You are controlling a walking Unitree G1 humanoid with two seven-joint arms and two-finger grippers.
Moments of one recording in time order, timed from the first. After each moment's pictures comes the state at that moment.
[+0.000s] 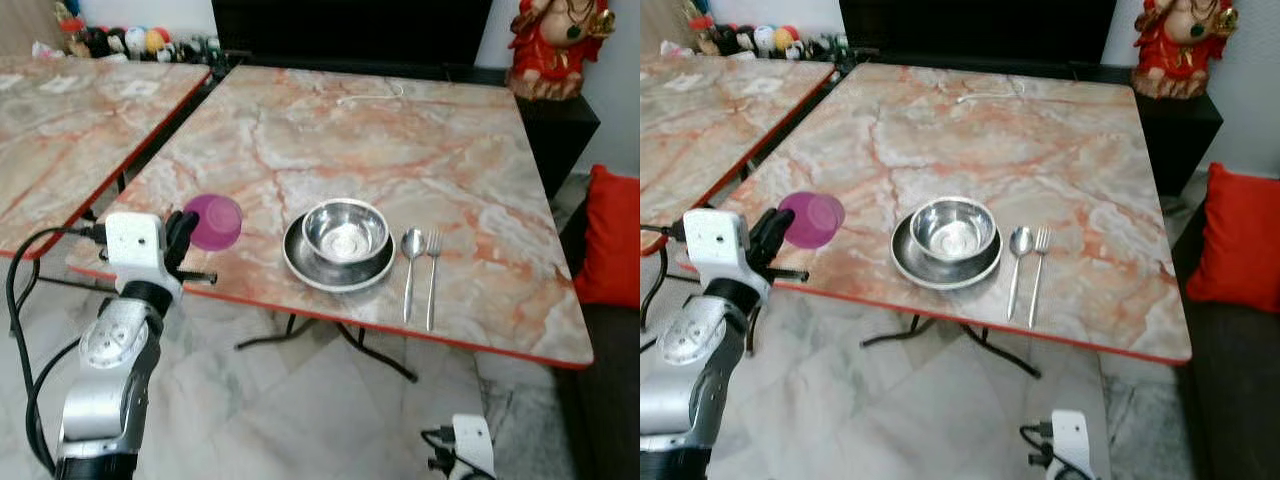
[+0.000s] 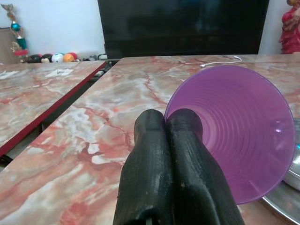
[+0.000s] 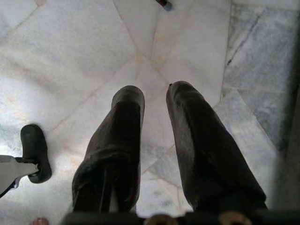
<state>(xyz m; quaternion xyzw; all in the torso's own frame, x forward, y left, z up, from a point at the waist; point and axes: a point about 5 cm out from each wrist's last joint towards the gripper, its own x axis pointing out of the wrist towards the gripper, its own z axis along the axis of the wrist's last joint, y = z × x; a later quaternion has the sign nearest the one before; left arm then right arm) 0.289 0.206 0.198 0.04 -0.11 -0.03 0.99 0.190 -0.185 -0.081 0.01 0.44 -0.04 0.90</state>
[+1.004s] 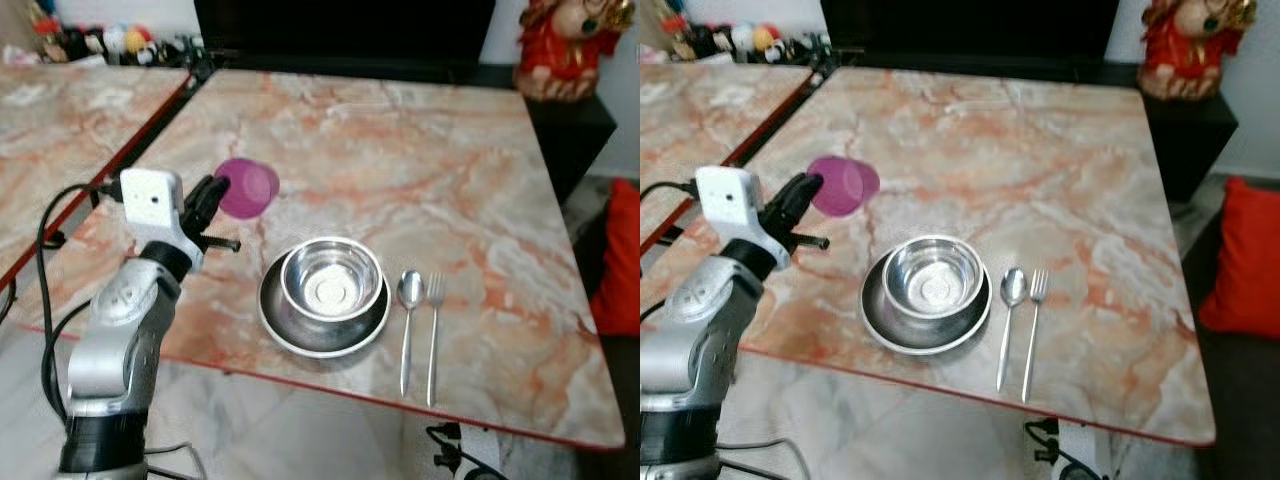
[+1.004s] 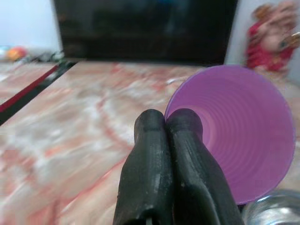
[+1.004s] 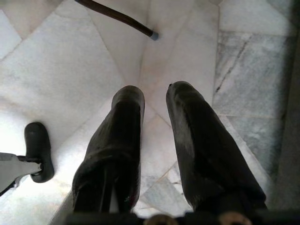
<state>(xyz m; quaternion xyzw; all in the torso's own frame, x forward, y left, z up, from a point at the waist) 0.322 0.195 0.229 -0.01 -0.09 -0.09 0.99 0.193 -0.189 -0.079 0.00 0.43 -0.04 0.90</state>
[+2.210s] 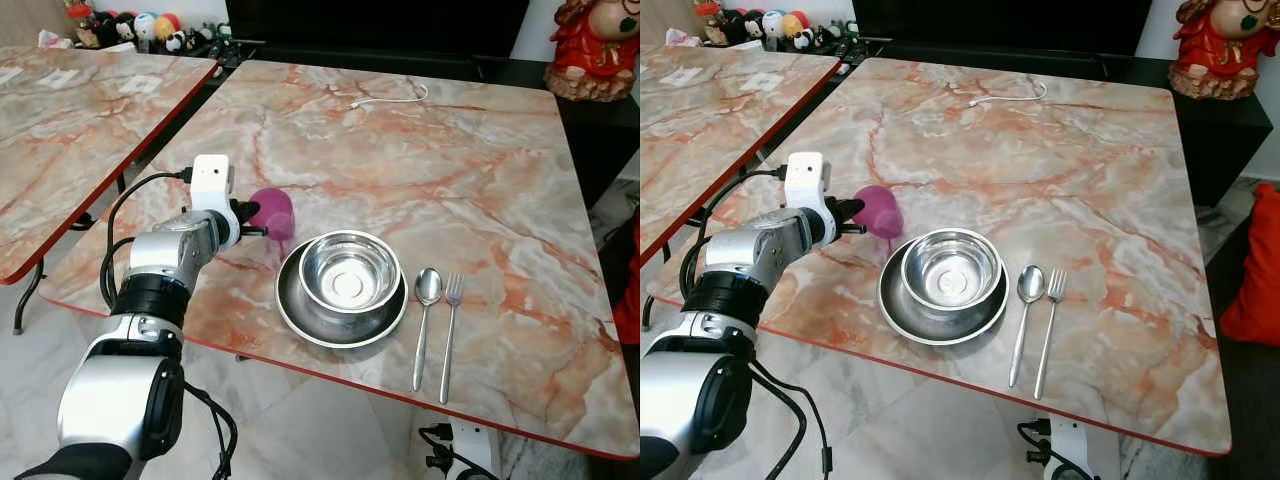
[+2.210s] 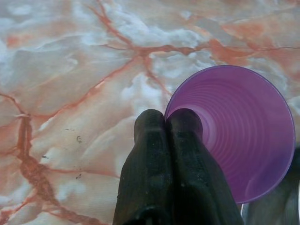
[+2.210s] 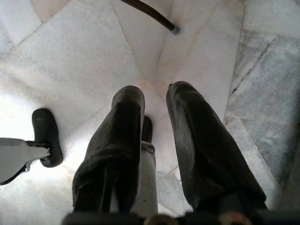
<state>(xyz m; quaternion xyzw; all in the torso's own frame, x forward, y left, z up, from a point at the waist) 0.403 0.165 0.211 -0.03 0.15 -0.11 0.98 0.192 -0.183 -0.080 0.01 0.44 -0.04 0.90</state>
